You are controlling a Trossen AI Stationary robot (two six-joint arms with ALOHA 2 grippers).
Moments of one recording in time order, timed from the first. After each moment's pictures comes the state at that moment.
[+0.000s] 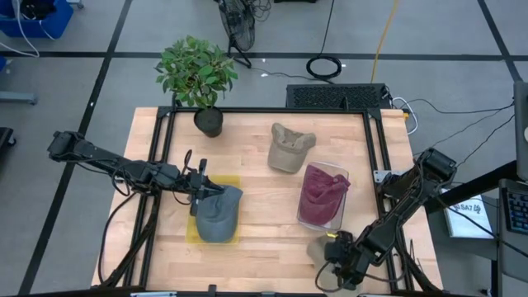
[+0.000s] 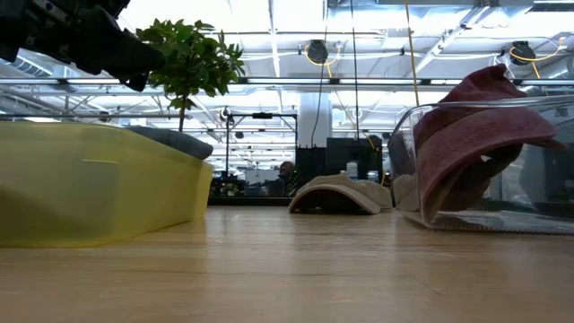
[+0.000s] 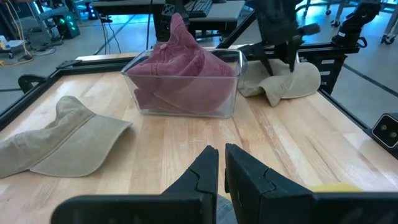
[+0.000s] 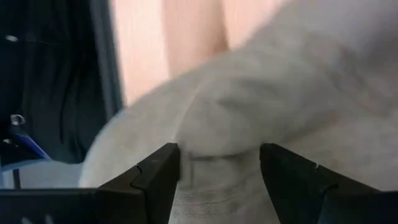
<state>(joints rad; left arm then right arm) -0.25 0.81 0.30 0.28 -0.13 0.00 0.90 1.63 0.92 -0.41 0.07 1.10</state>
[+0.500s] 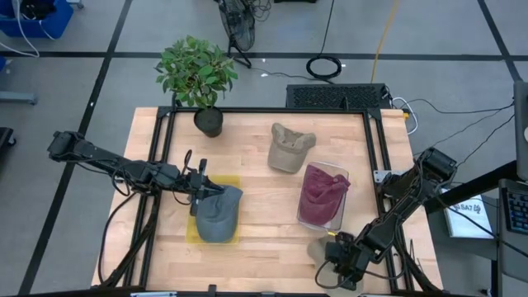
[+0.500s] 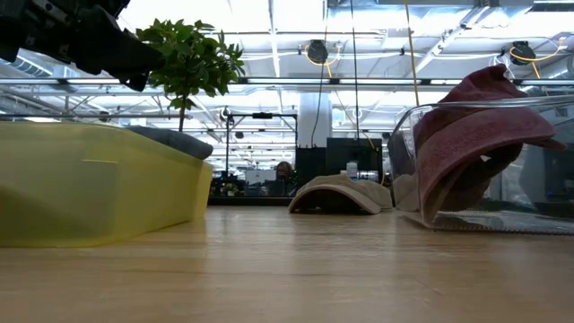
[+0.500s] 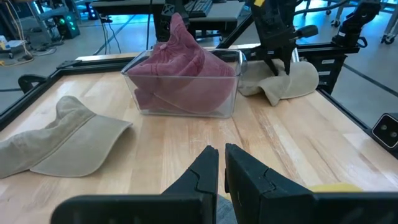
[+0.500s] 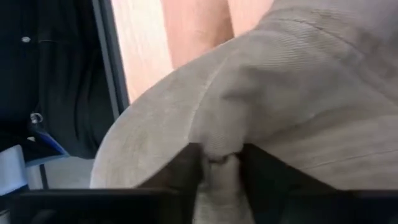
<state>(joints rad) -0.25 0.81 0.30 0.28 -0.13 0.00 0.90 1.63 0.87 -0.38 0.03 1.13</state>
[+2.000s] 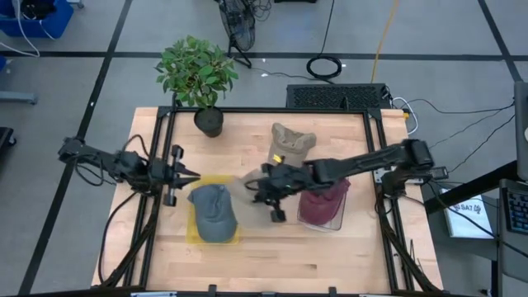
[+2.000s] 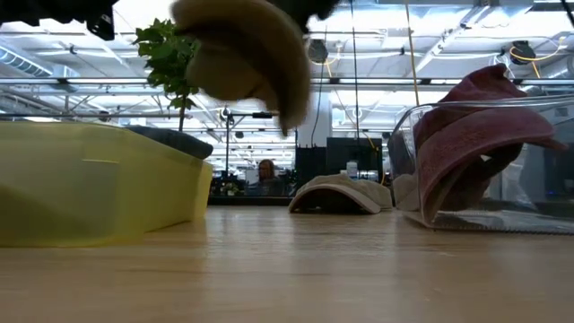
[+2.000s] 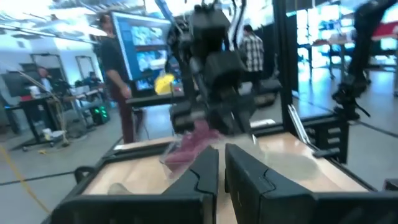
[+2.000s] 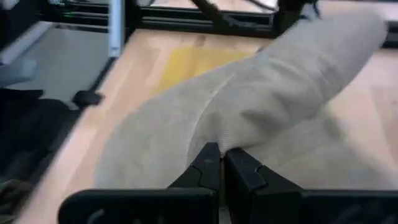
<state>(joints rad) -0.34 0.33 0.30 0.14 -0.25 0.19 0.16 1.71 1.35 -0.21 -0.09 0.04</state>
